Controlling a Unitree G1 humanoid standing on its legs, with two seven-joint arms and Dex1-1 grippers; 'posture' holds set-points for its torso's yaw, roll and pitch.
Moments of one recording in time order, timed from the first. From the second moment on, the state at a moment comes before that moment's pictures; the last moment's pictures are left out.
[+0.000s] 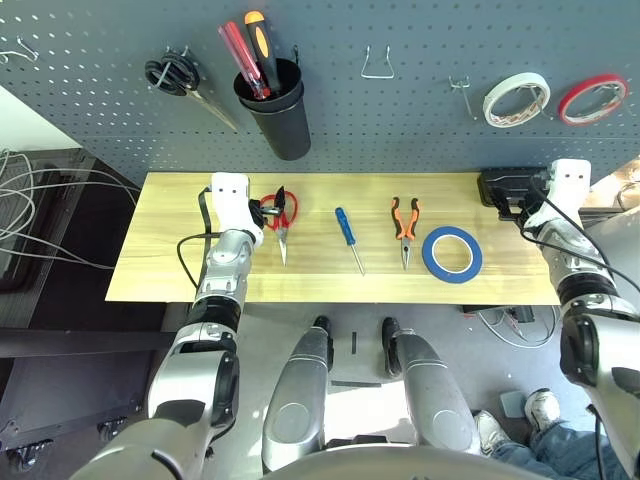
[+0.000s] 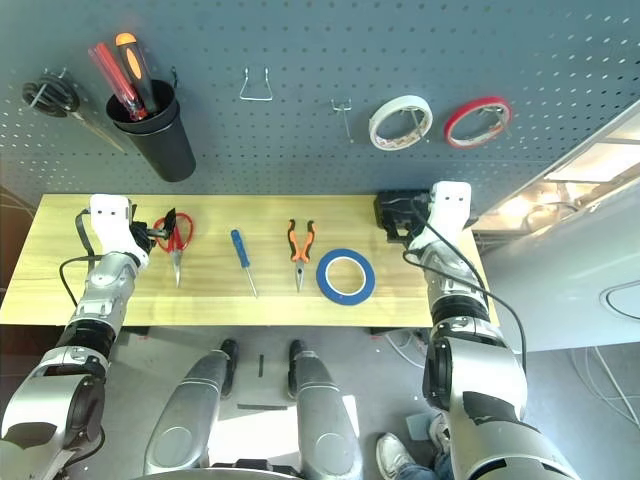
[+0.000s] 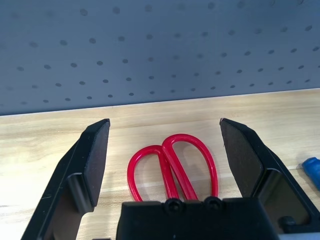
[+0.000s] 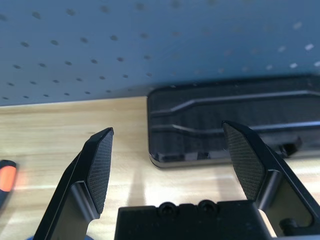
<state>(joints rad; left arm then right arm) -0.56 0.26 0.18 0.83 -0.09 -0.24 -0.18 -0.76 -0.47 -0.26 1.16 0.16 -0.18 0.40</state>
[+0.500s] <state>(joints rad) -0.57 0.27 0.10 0.71 -0.11 -0.19 -0.39 -0.79 -0.47 -0.22 1.06 0.15 -0.04 0.52</state>
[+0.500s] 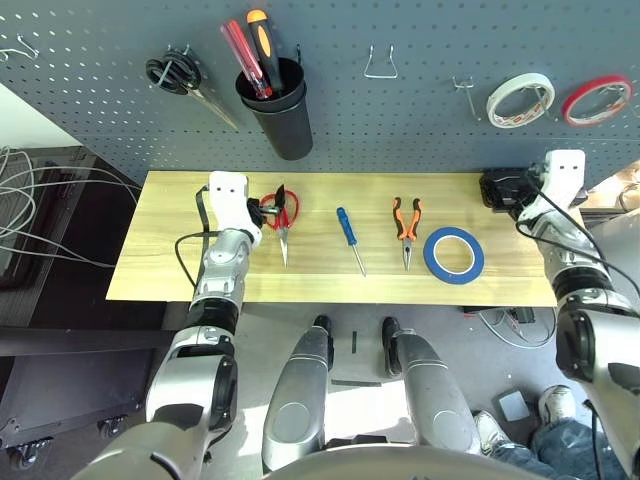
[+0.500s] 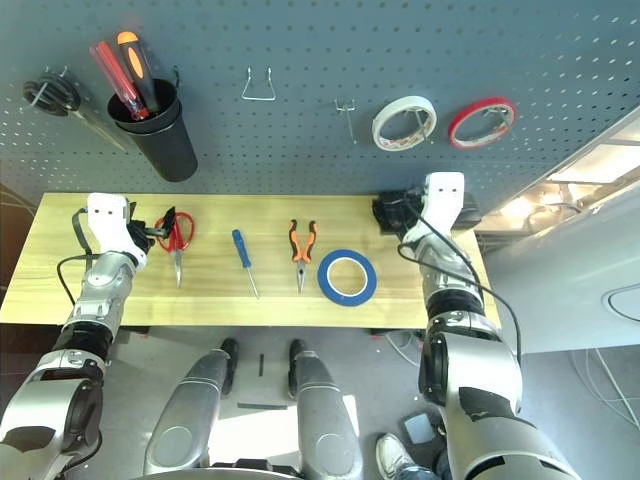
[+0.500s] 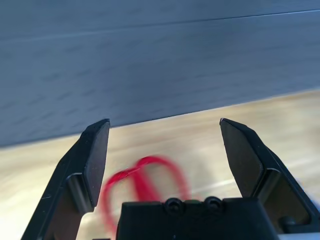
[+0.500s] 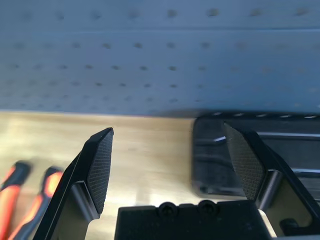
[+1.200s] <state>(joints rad) -0.48 0.26 -0.21 0.49 -0.02 -0.18 -0.74 -0.53 -0.46 -0.03 0.49 0.11 0.68 0.51</state>
